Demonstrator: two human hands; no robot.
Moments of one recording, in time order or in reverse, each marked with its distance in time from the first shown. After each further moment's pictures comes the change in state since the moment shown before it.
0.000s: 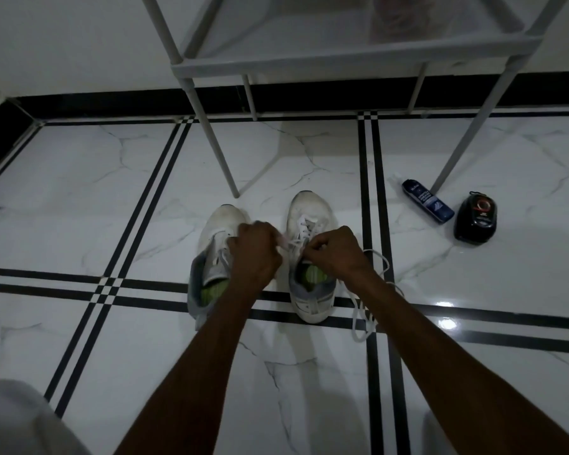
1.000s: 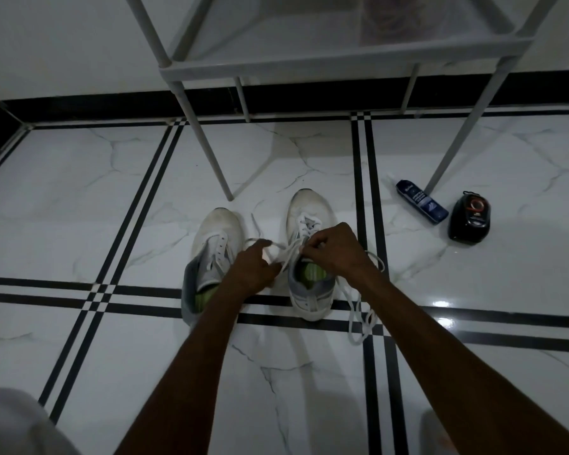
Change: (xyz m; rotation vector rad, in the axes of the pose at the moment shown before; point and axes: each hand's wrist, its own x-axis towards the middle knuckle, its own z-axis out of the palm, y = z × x) left_hand -0.004 -0.014 0.009 -0.302 -0.380 -0.121; right_hand 0.010 0.004 -0.010 -0.022 0.007 -0.018
